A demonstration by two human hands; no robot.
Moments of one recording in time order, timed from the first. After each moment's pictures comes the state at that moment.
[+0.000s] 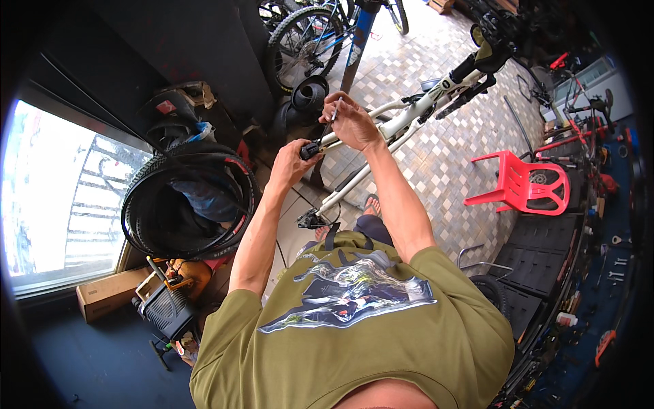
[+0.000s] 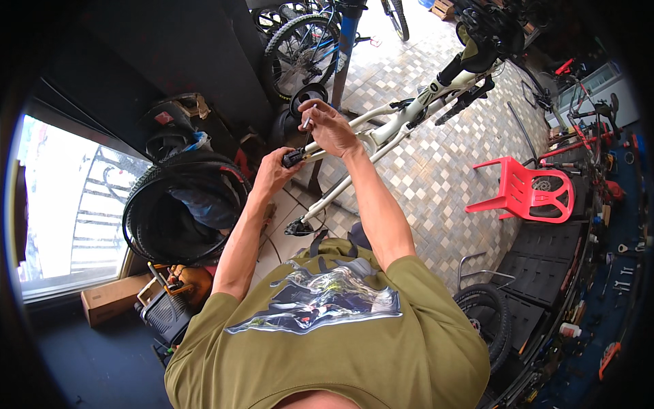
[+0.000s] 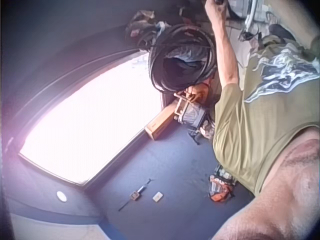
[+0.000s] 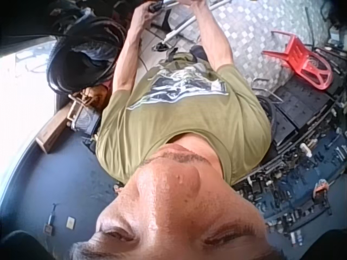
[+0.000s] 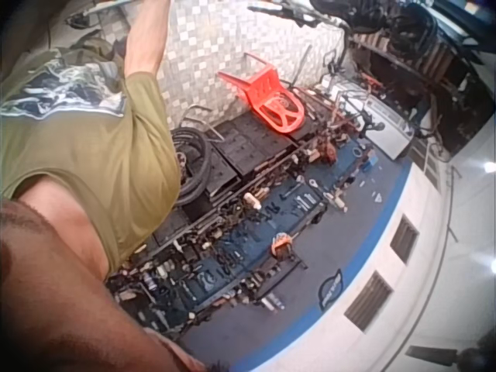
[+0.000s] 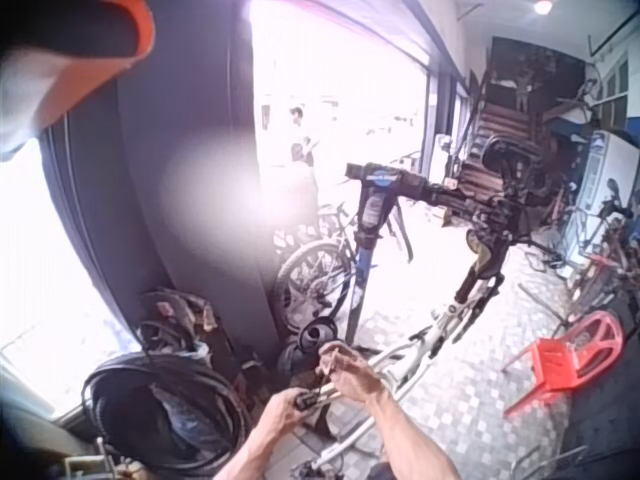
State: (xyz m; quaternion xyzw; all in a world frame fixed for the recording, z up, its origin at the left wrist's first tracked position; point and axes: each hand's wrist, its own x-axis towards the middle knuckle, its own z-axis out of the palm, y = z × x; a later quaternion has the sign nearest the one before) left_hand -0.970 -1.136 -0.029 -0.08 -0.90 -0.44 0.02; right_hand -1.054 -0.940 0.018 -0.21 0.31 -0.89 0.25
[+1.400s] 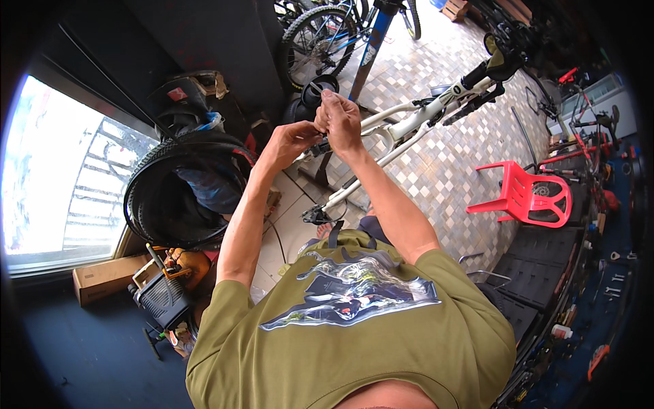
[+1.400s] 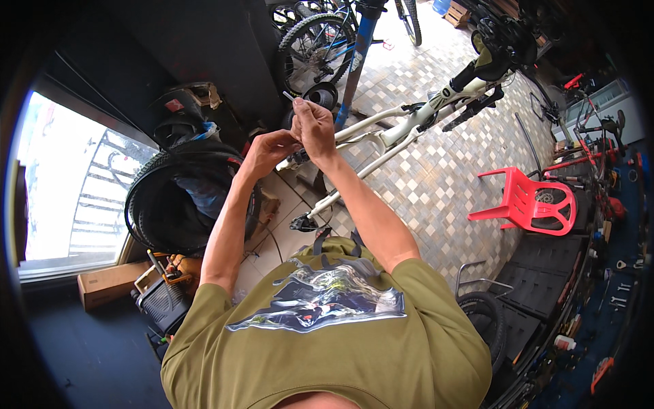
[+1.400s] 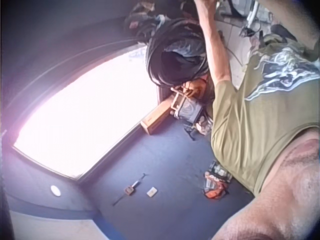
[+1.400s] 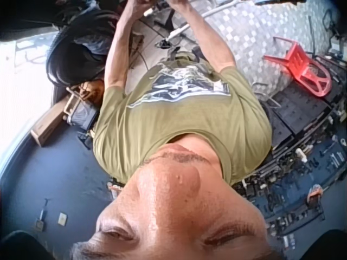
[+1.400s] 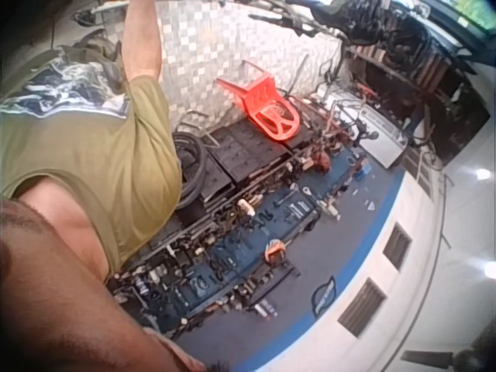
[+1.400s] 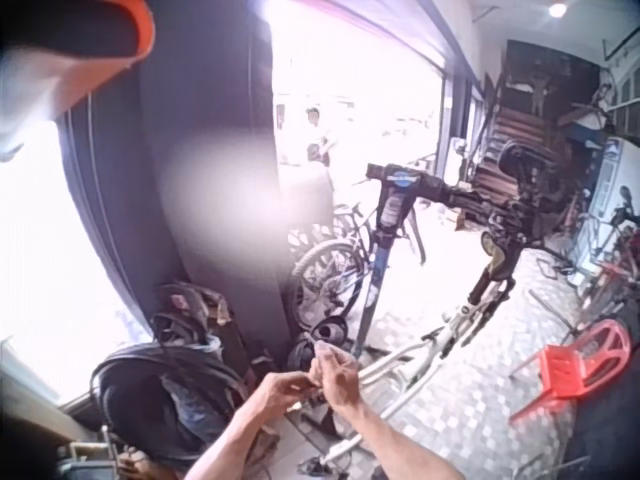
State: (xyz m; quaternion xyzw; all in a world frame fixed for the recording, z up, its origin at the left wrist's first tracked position) left_hand -0.975 -1.167 0.033 -0.12 -0.80 -0.58 -0.05; right_hand -1.013 -1.008 0.055 -0.15 0.44 -0.88 0.08
